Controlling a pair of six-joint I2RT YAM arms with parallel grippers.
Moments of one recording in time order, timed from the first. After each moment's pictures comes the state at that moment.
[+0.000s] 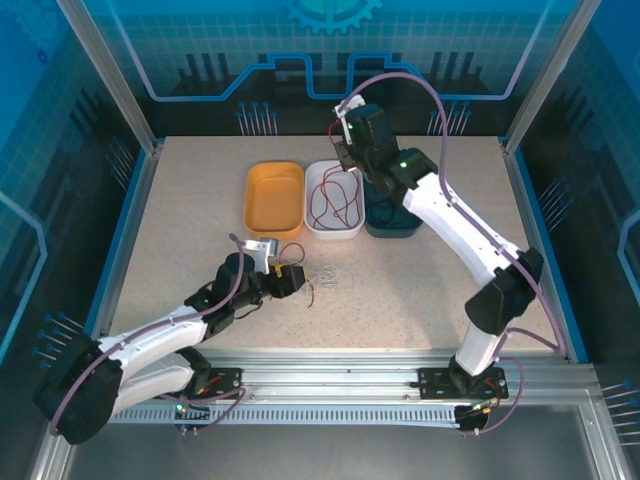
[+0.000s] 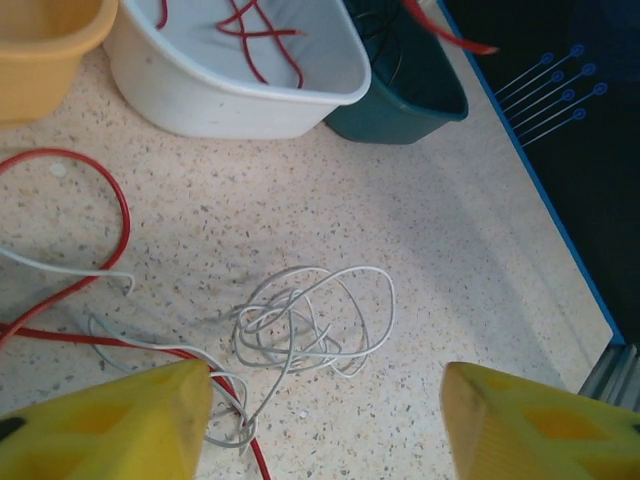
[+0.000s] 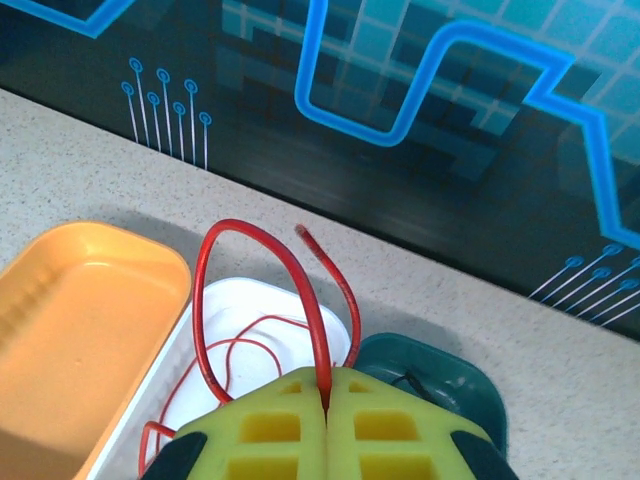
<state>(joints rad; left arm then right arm) -0.59 1.01 0.32 0.26 0.19 -0.66 0.61 1.77 1.88 -0.63 0.40 -0.01</state>
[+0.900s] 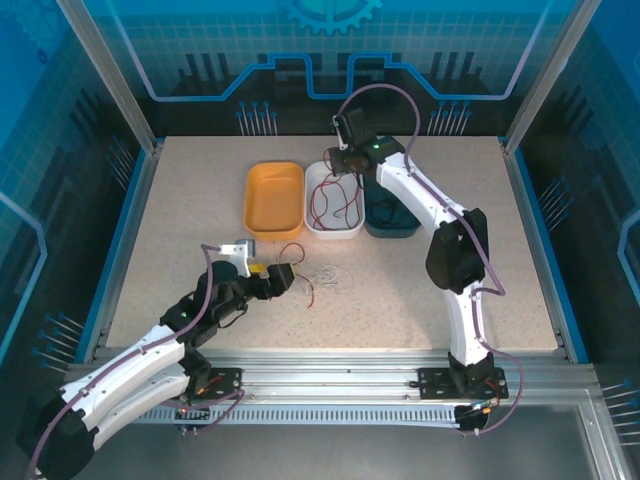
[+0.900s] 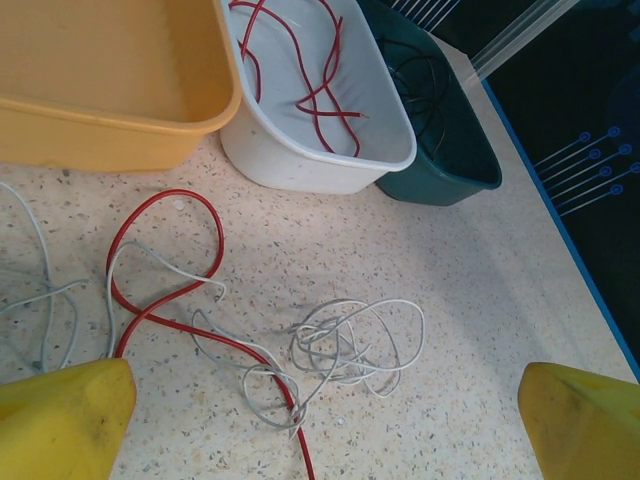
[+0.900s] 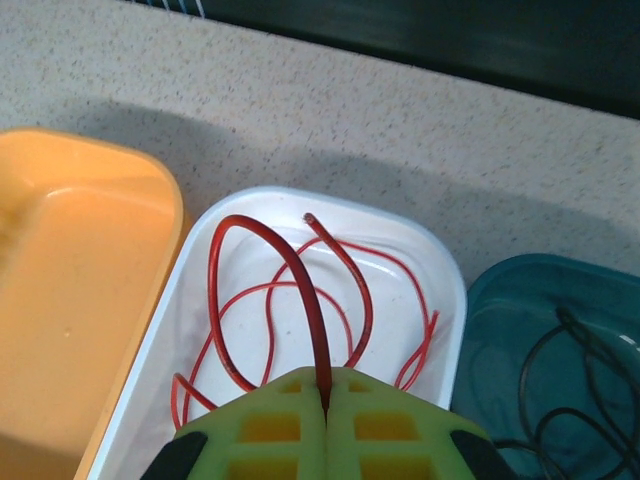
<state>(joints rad) -0.59 0.72 0.32 -0.02 0.01 -0.70 0.50 2.14 2.07 -0.74 0.15 0.18</state>
